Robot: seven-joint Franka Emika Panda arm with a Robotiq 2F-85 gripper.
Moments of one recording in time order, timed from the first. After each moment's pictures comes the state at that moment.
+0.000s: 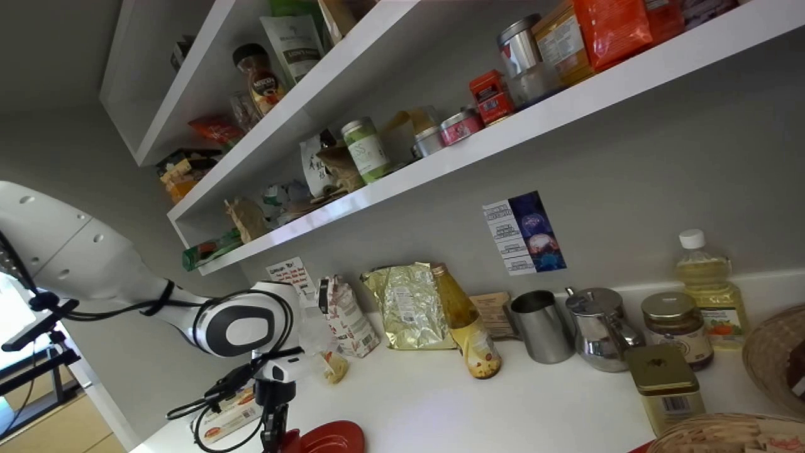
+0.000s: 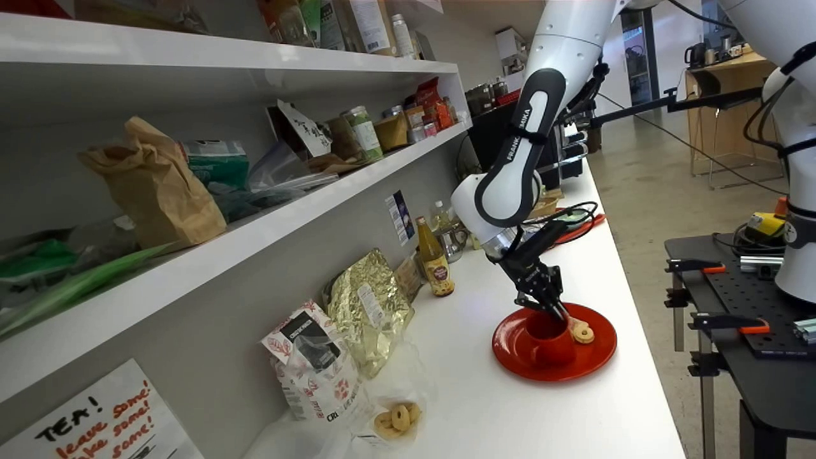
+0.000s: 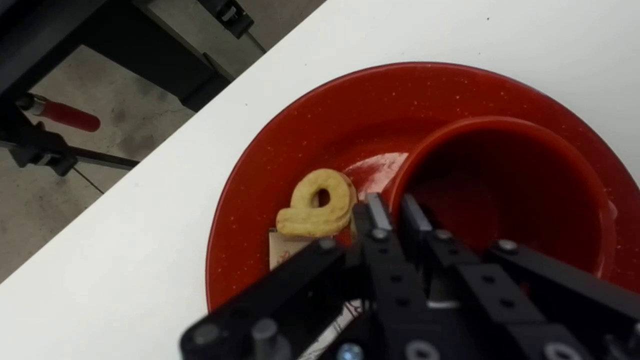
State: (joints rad) arm 0.10 0.44 0.03 -2.15 0.18 2.15 0.68
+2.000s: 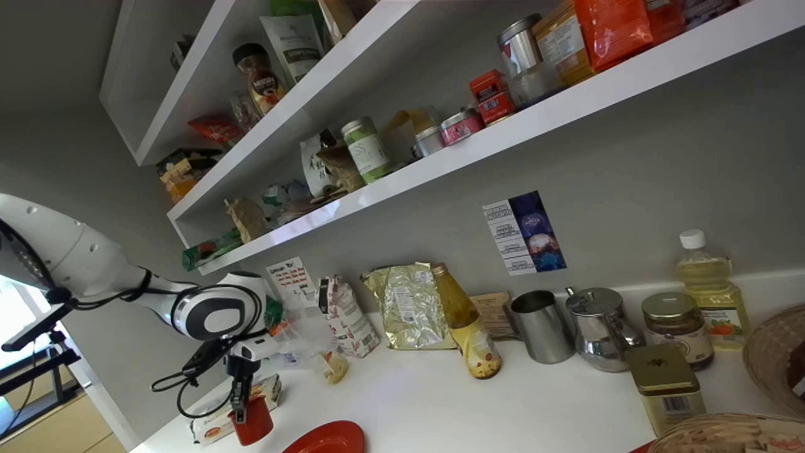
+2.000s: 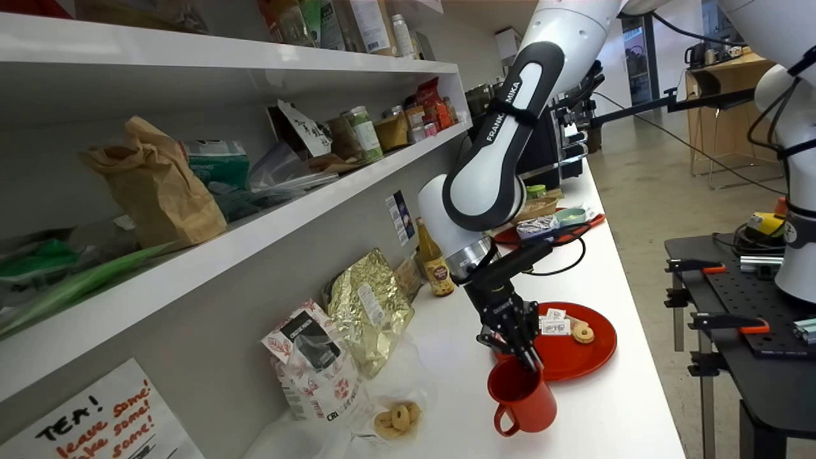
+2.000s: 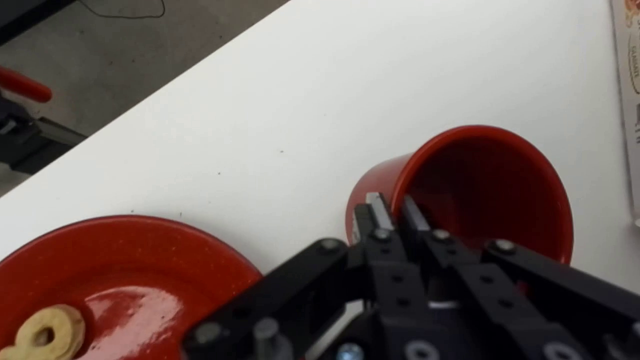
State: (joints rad) arm 0.23 0.49 0.16 -1.98 0.42 2.18 0.72
